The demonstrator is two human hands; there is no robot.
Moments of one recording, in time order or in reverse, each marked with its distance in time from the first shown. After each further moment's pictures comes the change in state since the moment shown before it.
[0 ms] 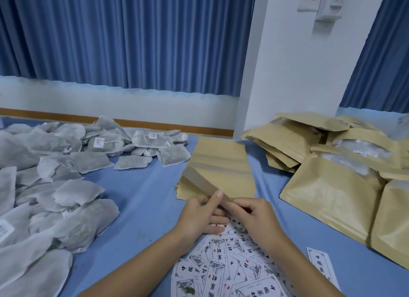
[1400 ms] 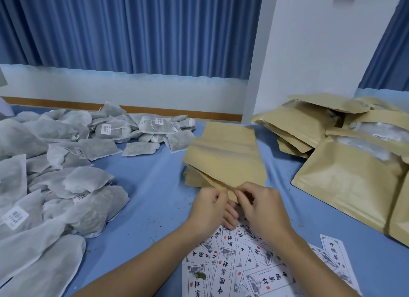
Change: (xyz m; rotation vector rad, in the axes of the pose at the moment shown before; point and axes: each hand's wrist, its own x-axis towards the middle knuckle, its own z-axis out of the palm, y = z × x) left_hand 0.001 -0.016 0.006 0.186 0.062 0.113; right_hand -0.004 -0.015 0.018 -0.396 0.191 -0.036
